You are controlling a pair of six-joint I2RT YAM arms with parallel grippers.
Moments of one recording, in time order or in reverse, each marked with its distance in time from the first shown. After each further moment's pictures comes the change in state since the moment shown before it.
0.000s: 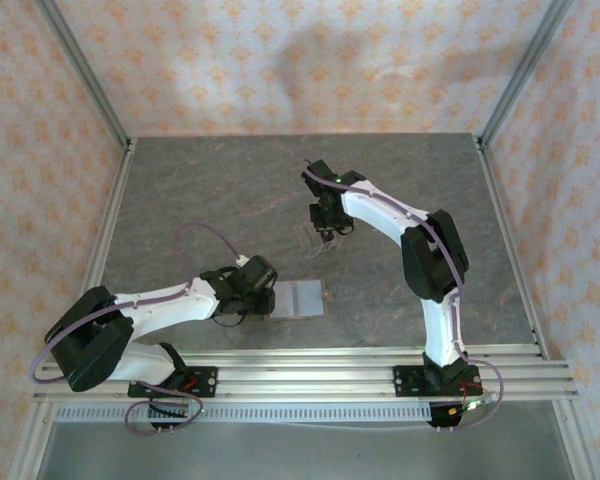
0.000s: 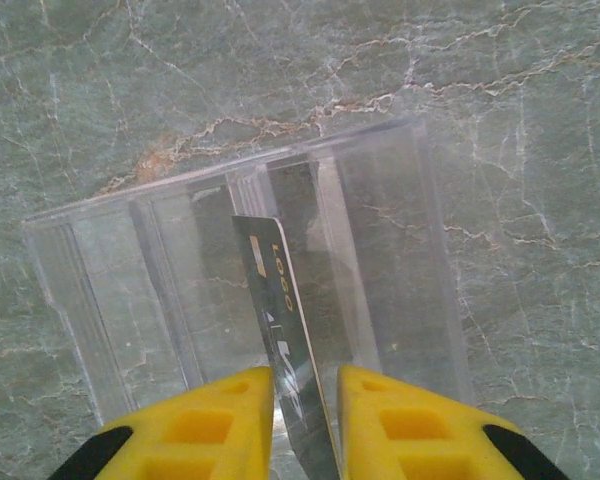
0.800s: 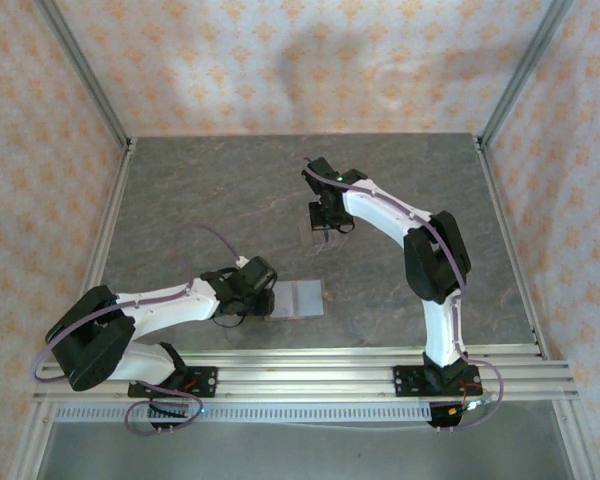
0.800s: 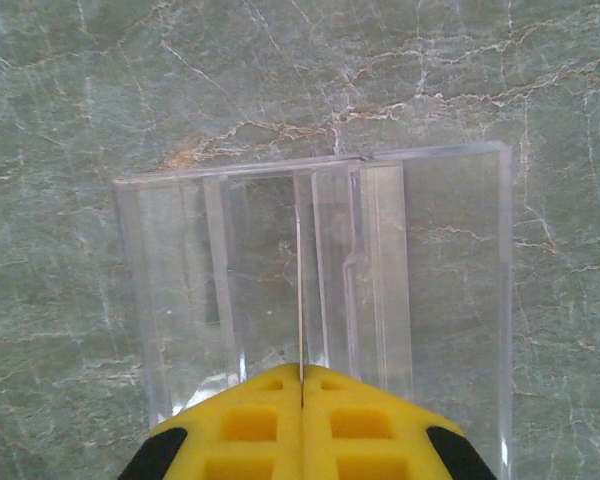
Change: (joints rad) left arm 0.000 0.005 -0.011 0.010 0.003 -0.003; right arm 0.000 -0.022 0.015 -0.010 -0.017 -0.019
